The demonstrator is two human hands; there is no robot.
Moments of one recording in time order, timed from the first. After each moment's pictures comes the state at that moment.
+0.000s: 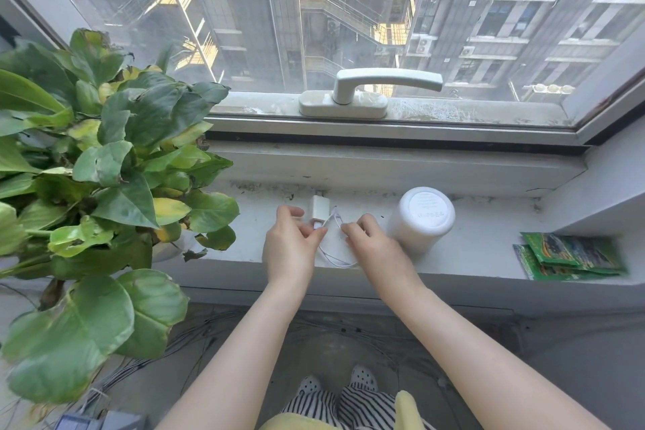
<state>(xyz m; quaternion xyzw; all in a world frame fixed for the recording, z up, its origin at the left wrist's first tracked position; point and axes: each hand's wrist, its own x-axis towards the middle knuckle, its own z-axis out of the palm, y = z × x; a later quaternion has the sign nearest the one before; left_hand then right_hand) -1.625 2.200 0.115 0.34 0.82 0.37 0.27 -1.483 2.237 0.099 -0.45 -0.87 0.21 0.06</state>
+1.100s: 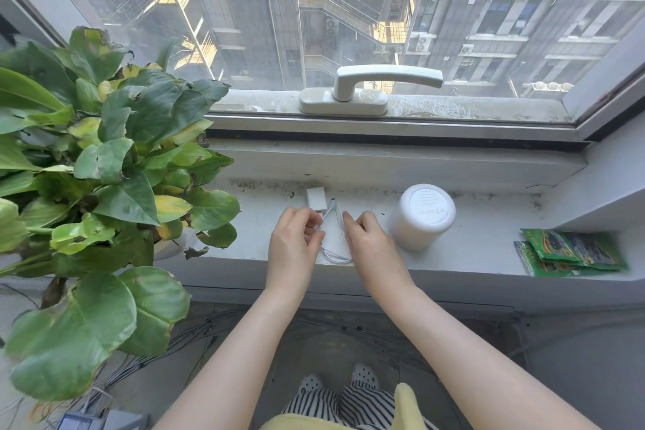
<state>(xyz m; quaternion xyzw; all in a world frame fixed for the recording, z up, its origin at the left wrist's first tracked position) -1.630 2.191 0.099 0.50 0.76 0.37 0.20 -1.497 2.234 0.084 -0.50 -0.82 0.24 0.12</state>
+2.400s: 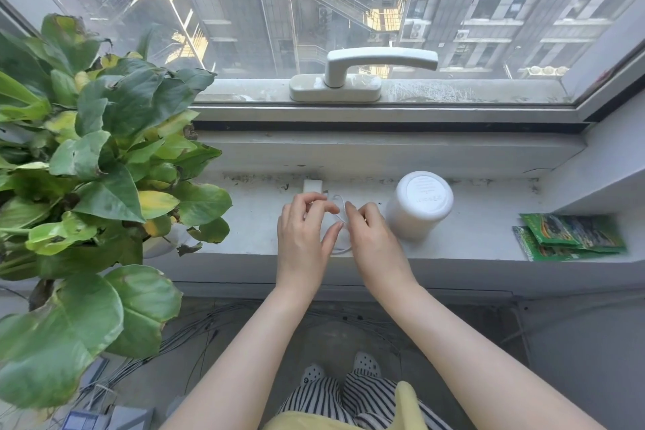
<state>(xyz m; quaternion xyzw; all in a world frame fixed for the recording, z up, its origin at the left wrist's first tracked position) -1.612 2.190 0.093 0.59 0.73 0.34 0.08 -1.490 2.227 0.077 -0.49 -0.84 0.15 0.16</state>
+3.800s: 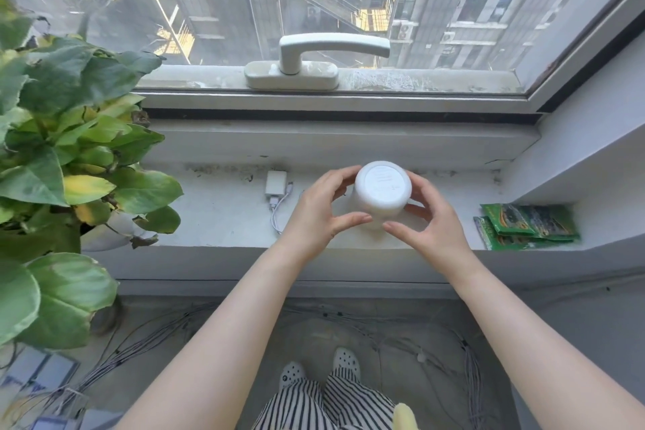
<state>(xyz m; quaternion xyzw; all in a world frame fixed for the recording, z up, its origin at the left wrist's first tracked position) -1.567 2.234 0.117 0.60 0.57 0.41 0.39 -1.366 2.265 0.110 -0.46 -0.69 0.46 0.33</state>
